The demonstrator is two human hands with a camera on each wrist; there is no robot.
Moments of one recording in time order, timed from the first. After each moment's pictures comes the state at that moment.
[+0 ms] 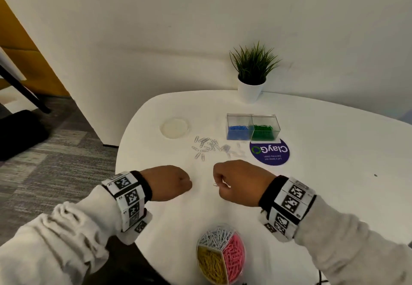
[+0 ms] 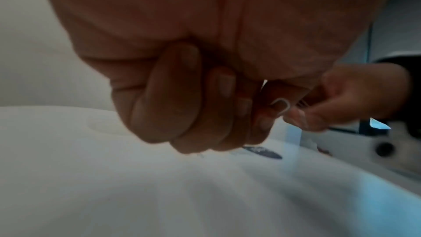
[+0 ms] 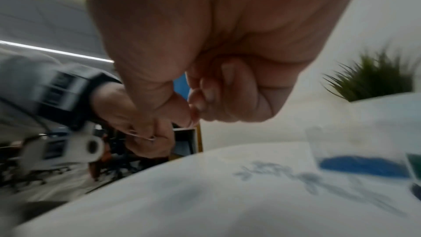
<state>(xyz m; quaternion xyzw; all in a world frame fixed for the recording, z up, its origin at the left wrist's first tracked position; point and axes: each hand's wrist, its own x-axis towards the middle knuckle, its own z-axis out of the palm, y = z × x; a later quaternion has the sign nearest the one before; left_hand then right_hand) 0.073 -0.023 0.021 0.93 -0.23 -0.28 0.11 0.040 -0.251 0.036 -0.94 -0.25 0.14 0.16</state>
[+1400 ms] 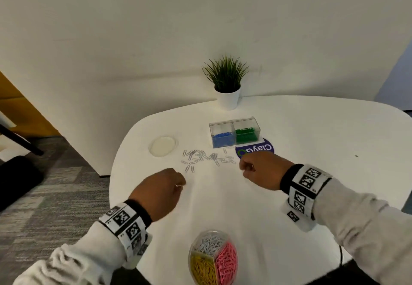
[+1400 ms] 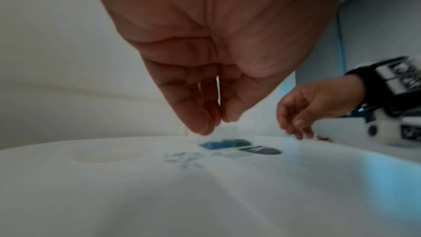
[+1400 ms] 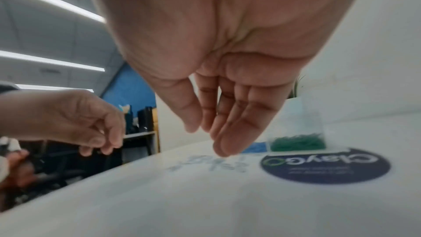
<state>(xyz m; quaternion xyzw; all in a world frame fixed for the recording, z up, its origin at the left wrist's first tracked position) 0.064 -0.027 0.009 0.96 -0.26 -0.01 0.12 0.044 -0.338 0.025 -0.97 -0.07 0.12 0.22</state>
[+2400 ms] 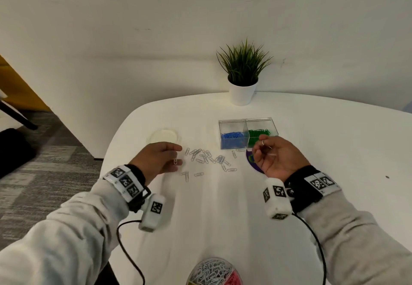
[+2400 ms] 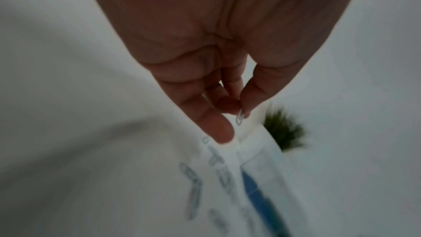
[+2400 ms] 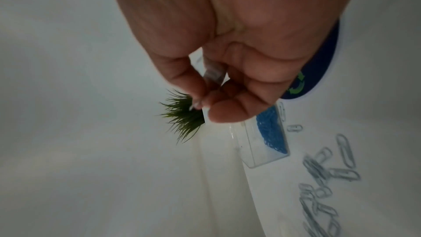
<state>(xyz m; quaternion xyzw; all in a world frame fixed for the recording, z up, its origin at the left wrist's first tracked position) 0.172 -0.035 -0.010 0.74 0.07 -0.18 0.65 0.126 -0.344 -0.007 -0.31 0.24 0.07 0.92</state>
